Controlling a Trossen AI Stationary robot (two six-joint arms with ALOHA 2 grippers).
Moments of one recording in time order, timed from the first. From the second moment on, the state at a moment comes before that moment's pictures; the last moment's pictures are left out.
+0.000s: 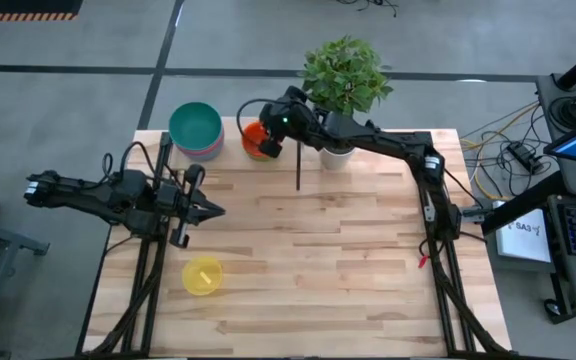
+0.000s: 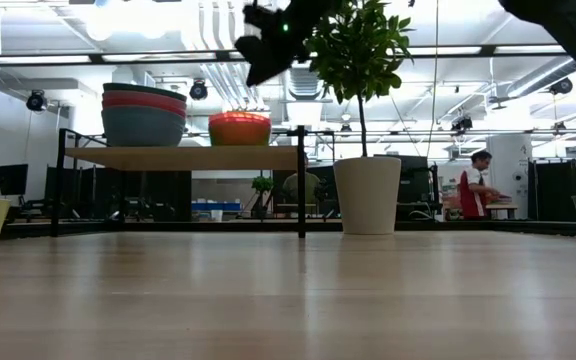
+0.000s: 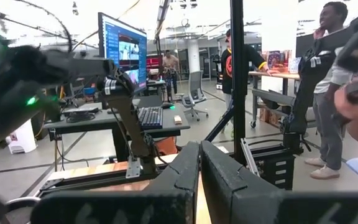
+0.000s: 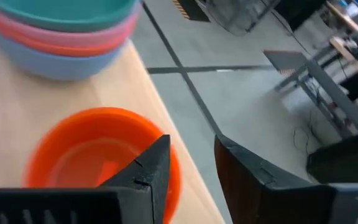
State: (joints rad) left arm -0.17 0.62 0.61 0.15 0.02 0.08; right arm -0.30 2.07 2.14 -0.57 0.41 -0.27
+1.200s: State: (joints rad) left arm -0.20 1.37 1.16 -1.08 0.08 -0.33; right arm 0.41 1.24 1.08 -0.49 0.29 0.20
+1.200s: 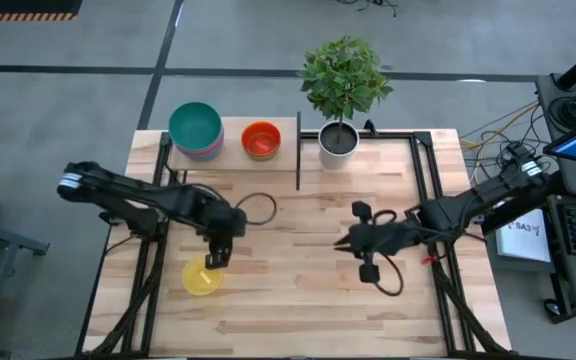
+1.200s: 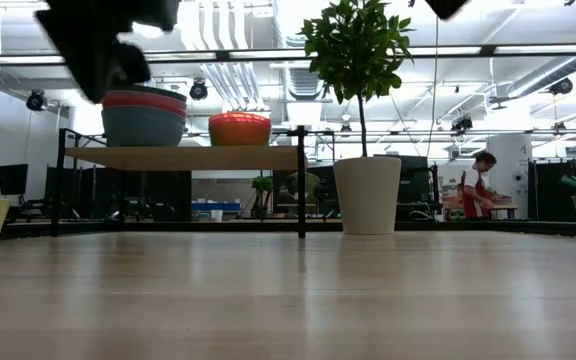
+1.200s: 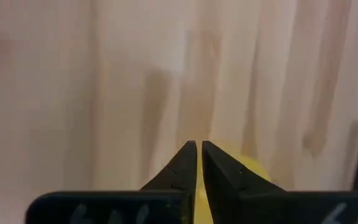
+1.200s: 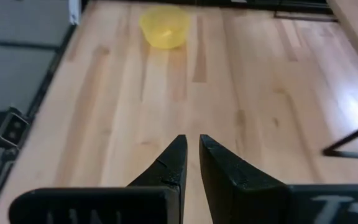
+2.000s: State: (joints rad) left arm -0.33 1.51 0.86 -0.97 0.09 -0.35; right arm 0.49 1.07 0.71 -0.11 0.29 0.29
